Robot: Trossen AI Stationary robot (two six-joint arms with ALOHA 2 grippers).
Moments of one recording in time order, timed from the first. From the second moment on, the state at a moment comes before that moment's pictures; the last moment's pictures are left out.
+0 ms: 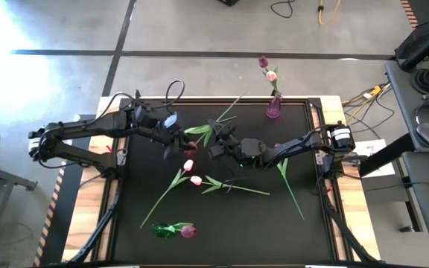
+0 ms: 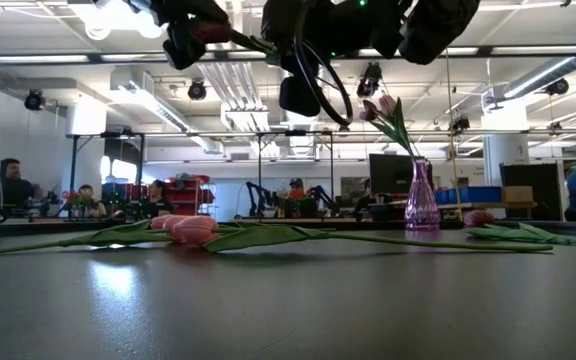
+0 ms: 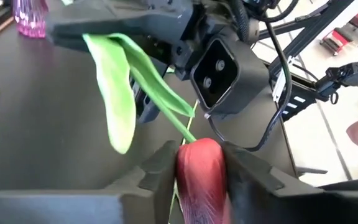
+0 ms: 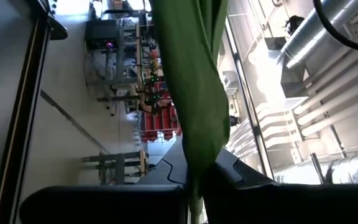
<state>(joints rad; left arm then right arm) 0.21 1.14 1.05 -0.44 0.31 -0.25 0.05 1.88 1.09 1.00 0.84 -1.67</state>
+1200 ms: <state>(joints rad) 0.14 0.78 0.43 0.38 0.06 0.13 -0.13 1.51 0.97 0.46 0.30 -0.47</state>
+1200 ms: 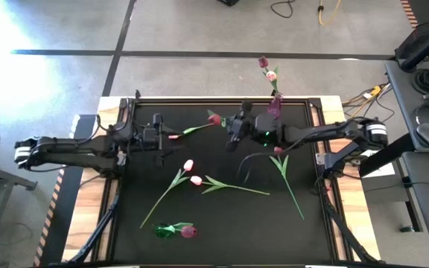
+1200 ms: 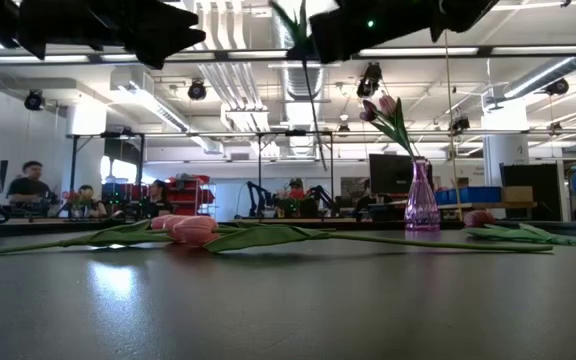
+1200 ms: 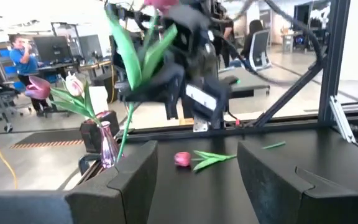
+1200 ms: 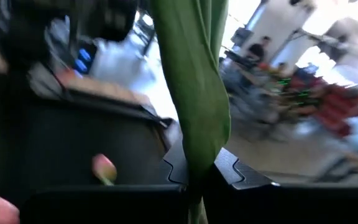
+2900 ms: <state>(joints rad) 0.15 1.37 0.76 0.60 0.12 0.17 -0.10 1.56 0.97 0.65 -0.01 -0.11</state>
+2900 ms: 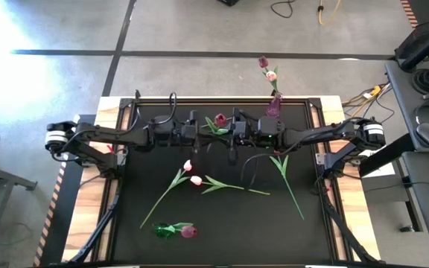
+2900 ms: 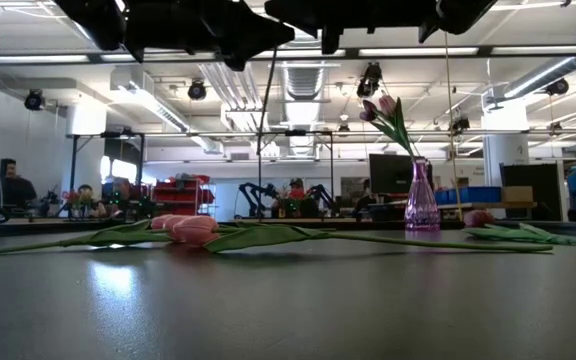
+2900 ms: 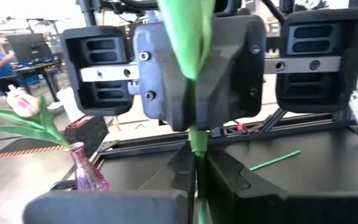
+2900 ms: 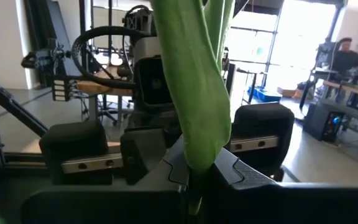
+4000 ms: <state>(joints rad) 0.02 0.79 0.45 0.63 0.04 0.03 -0.10 1.50 0.97 0.53 0.03 -0.18</state>
